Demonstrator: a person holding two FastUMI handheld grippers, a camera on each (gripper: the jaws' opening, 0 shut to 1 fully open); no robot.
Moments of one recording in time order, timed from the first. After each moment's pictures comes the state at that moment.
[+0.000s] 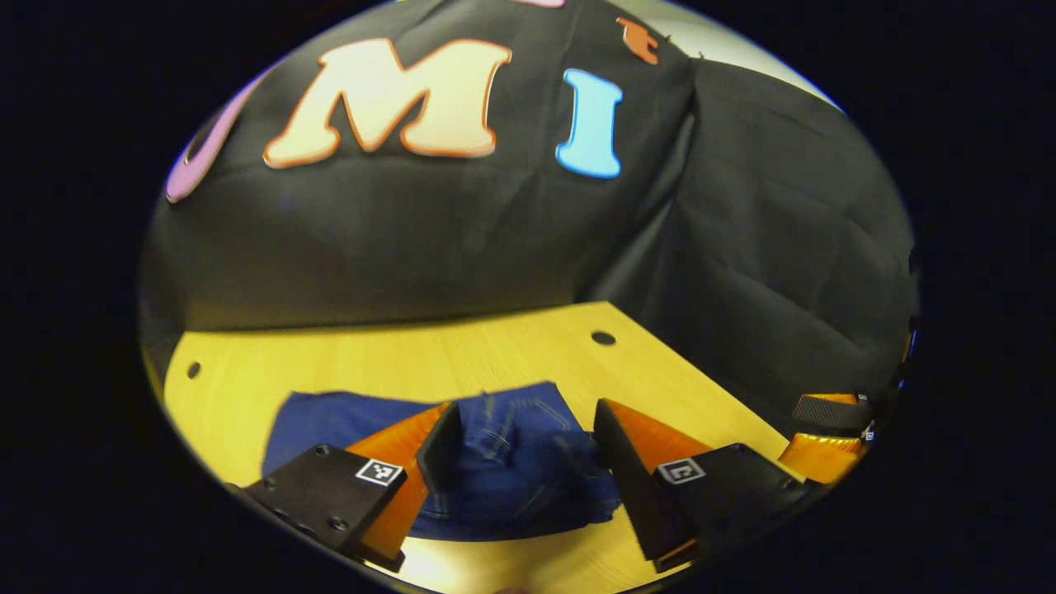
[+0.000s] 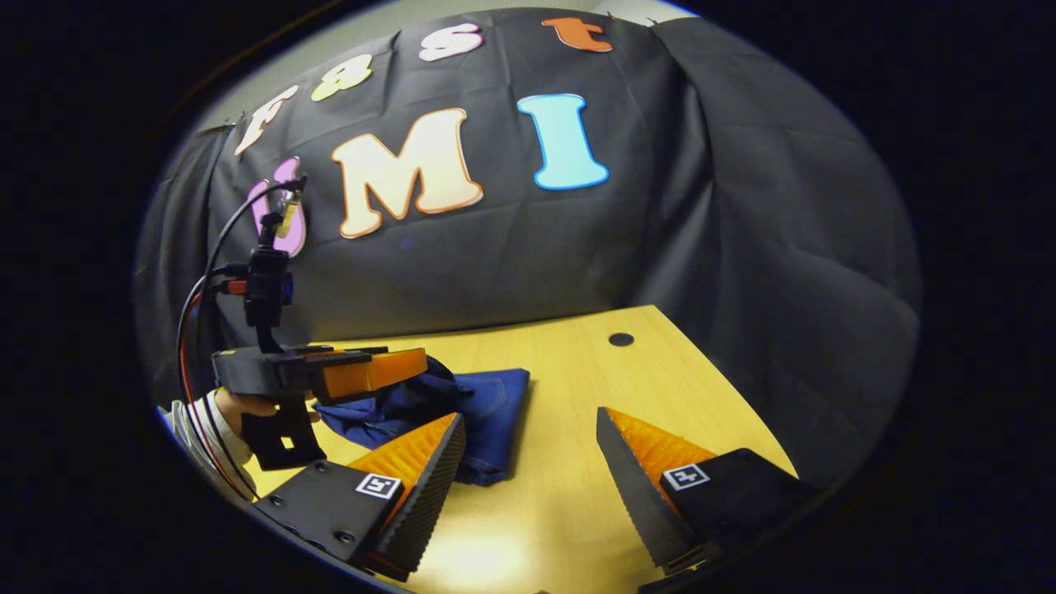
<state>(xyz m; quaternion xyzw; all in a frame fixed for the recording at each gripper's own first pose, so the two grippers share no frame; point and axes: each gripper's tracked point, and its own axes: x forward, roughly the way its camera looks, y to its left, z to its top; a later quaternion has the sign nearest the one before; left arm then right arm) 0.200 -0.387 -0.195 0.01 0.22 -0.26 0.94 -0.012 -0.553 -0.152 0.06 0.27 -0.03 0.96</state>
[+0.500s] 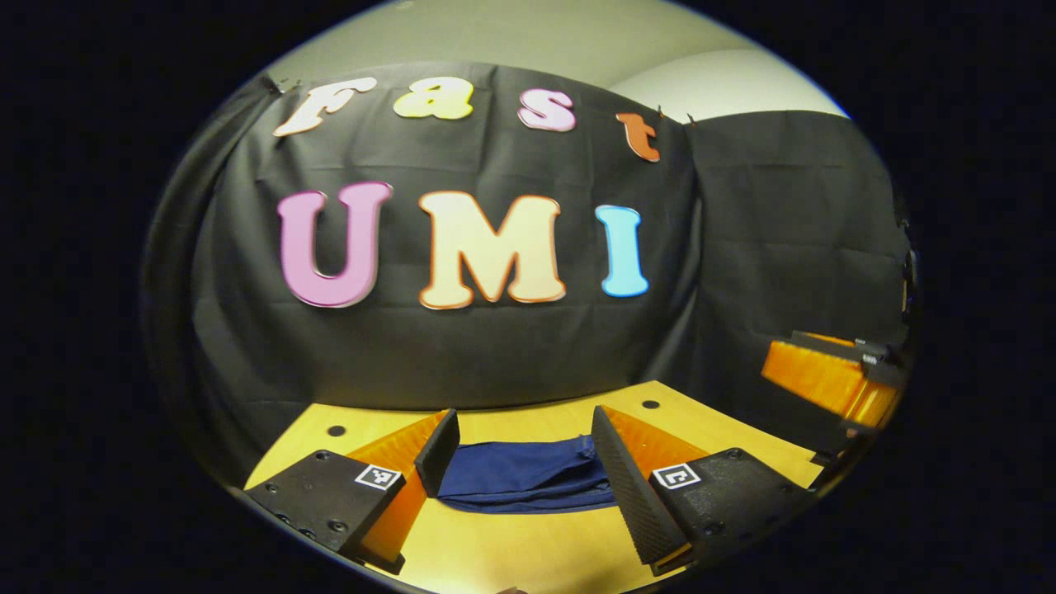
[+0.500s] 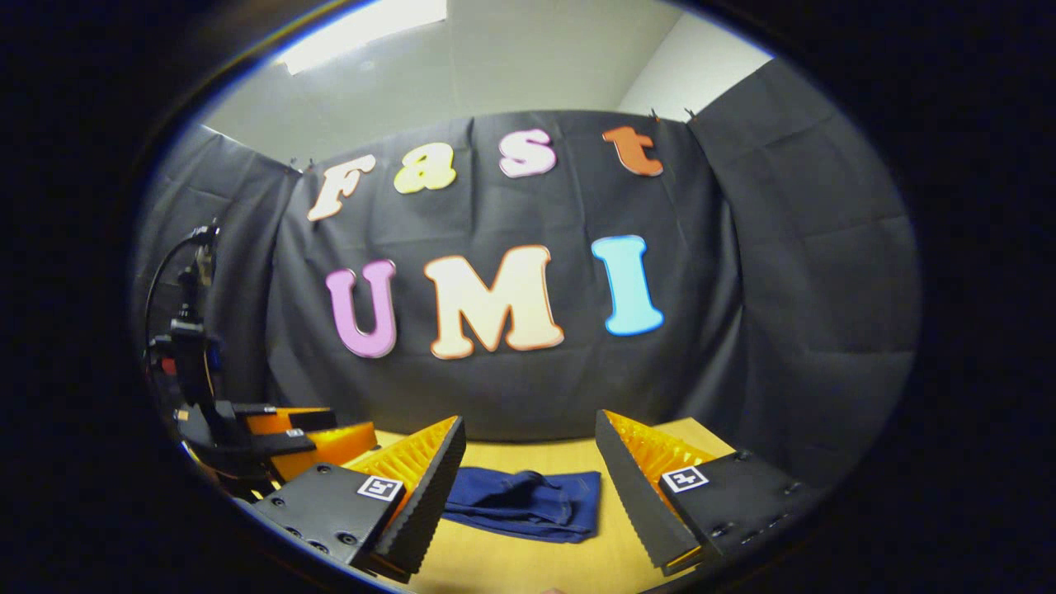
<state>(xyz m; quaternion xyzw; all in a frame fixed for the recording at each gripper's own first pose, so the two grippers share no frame) 0.067 -0.220 -0.041 0.02 0.07 -0.15 0.99 -0.055 -0.426 0.039 0.06 0.05 0.02 1.00</state>
